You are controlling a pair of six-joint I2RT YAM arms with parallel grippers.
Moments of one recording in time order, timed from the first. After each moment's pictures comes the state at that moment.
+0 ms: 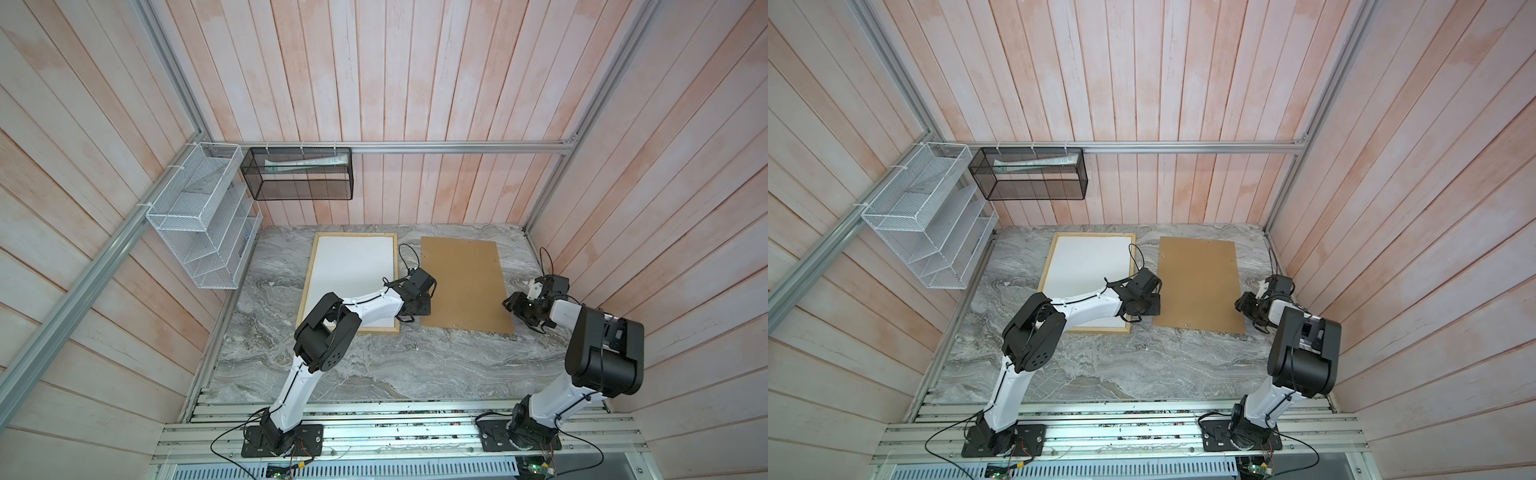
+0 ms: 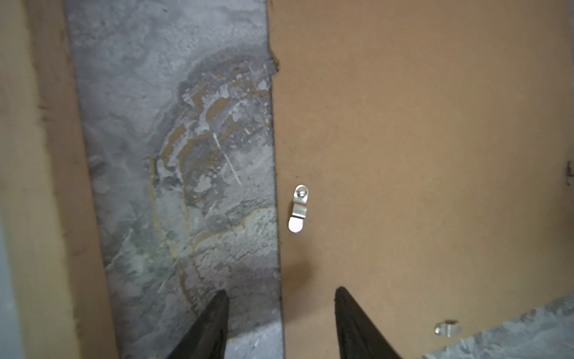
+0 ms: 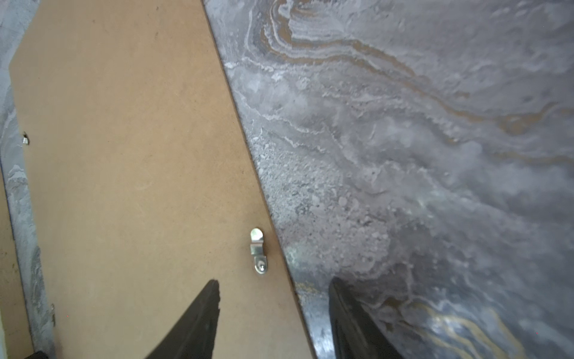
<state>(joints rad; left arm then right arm) -0.81 2.22 1.63 -0.41 -0.02 -0.68 -0.33 1.68 0.84 -0.18 -0.36 0.30</state>
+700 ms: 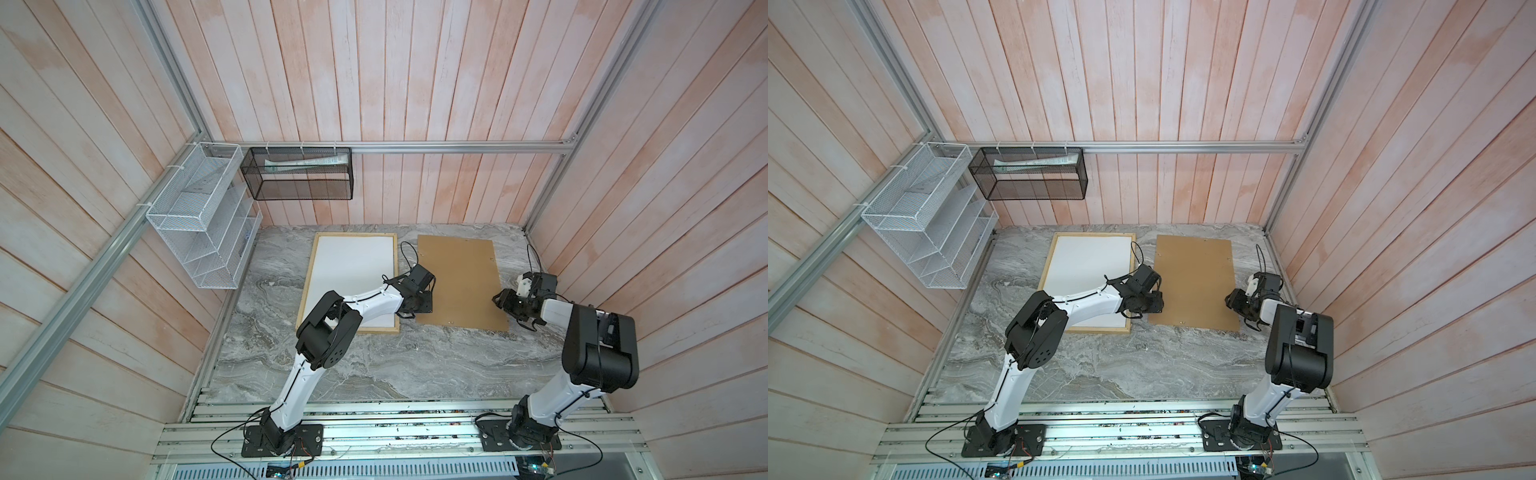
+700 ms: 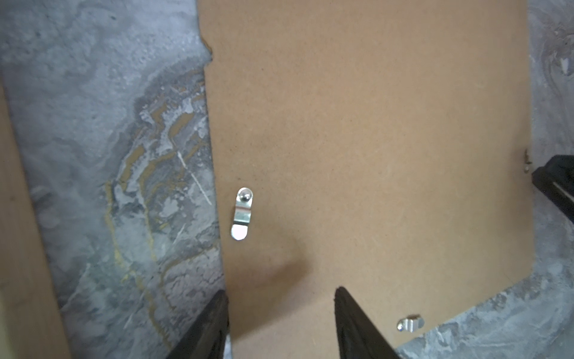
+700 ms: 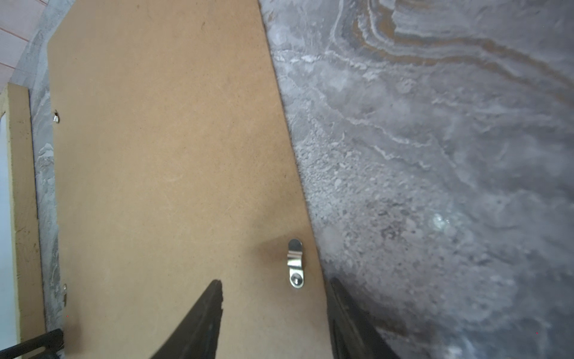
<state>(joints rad) -0.80 2.22 1.64 -0.39 0.05 -0.66 -0.24 1.70 0.82 -0.09 -0.38 0.32</state>
